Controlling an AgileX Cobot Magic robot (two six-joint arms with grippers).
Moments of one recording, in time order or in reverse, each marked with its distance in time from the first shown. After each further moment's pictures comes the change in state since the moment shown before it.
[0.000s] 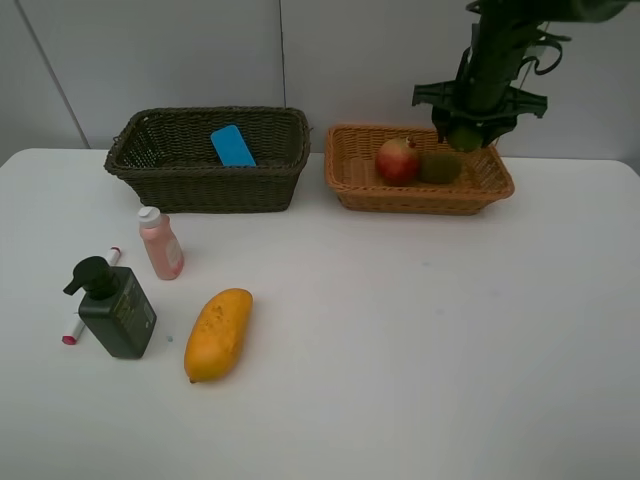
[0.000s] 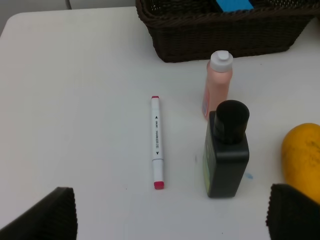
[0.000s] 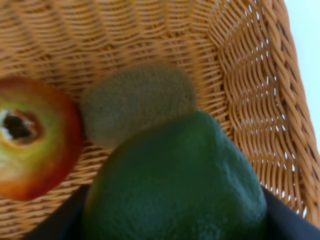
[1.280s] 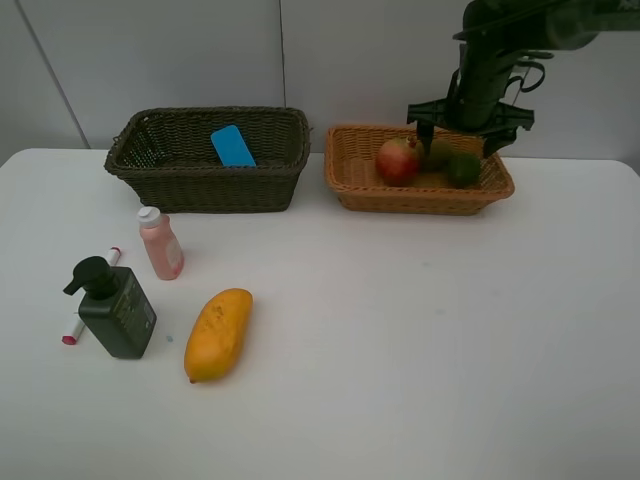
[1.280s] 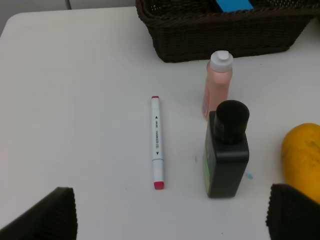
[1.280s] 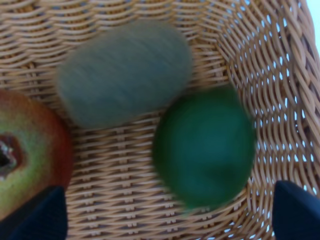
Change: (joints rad) left arm 0.000 0.000 0.000 0.000 0.000 0.000; right arm 0.000 0.056 0.002 -0.043 -0.072 0.001
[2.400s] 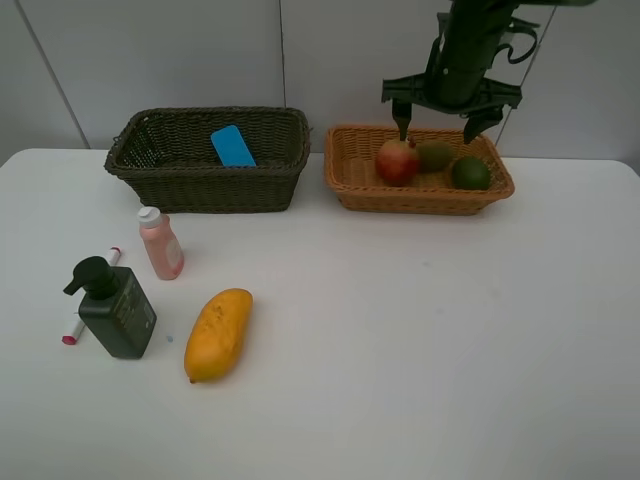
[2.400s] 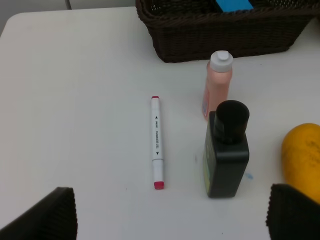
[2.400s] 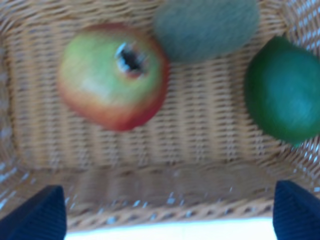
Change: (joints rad) left arm 0.000 0.000 0.000 0.000 0.000 0.000; right arm 0.115 -0.124 0.000 0.089 0.138 -0.055
